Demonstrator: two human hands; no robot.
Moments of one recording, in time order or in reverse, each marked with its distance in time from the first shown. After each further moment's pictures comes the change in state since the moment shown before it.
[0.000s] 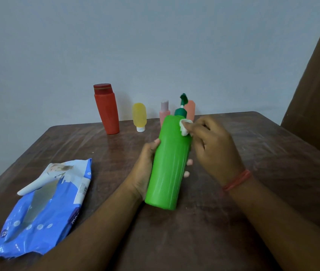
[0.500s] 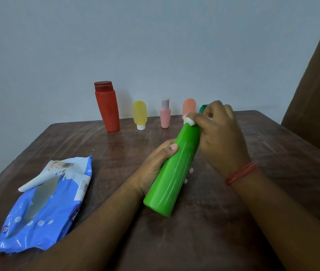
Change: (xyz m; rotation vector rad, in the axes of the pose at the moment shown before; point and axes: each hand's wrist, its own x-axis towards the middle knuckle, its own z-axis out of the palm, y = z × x) left_hand 0.002 -0.006 -0.001 0.265 -0.046 0.087; right_hand 0.014 -0.006 -0.016 -0.224 -0.012 0.025
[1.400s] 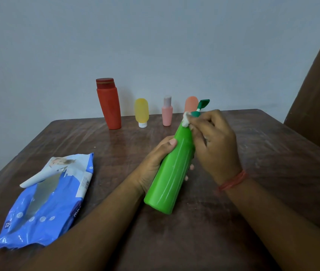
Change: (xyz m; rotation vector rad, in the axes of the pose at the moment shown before) left_hand 0.000 -0.003 -0.005 -0.047 -0.012 0.028; right_hand -0.016 -0.012 0.019 0.263 0.168 0.007
